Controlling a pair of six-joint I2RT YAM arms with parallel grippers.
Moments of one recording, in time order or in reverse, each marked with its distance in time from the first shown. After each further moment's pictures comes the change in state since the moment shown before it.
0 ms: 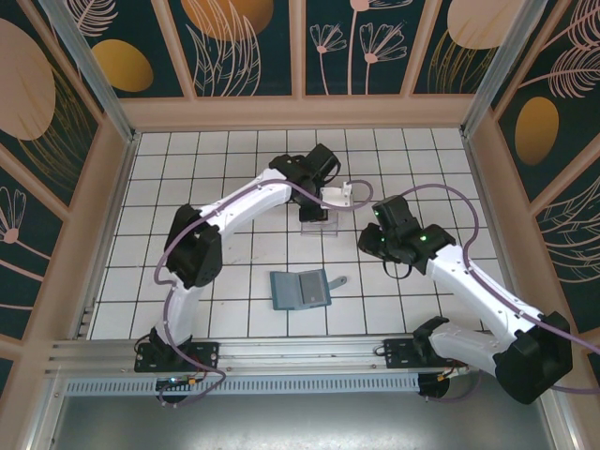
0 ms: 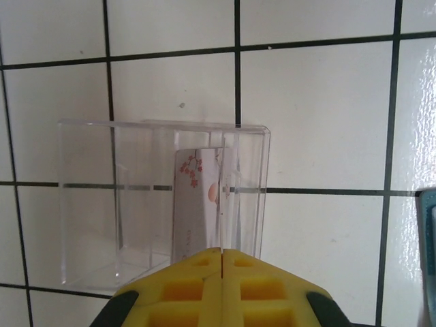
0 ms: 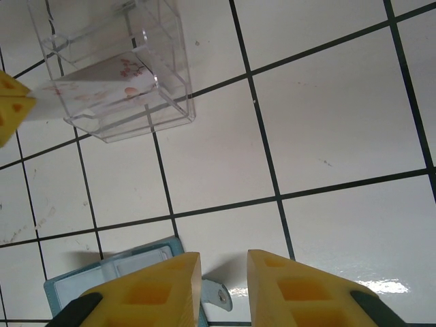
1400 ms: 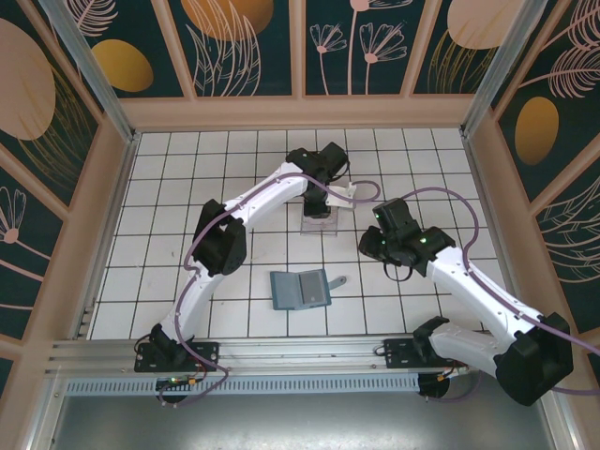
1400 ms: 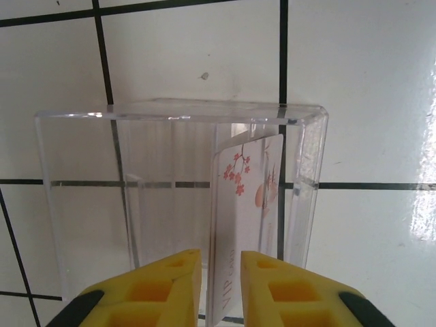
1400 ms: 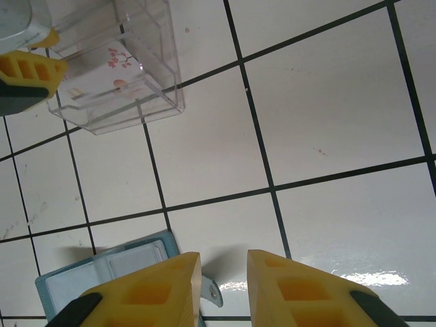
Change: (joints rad) left arm 0.013 0.234 0.294 -0.171 -0.099 0.037; right arm -0.002 -0.012 -0.029 0.003 -0.013 0.008
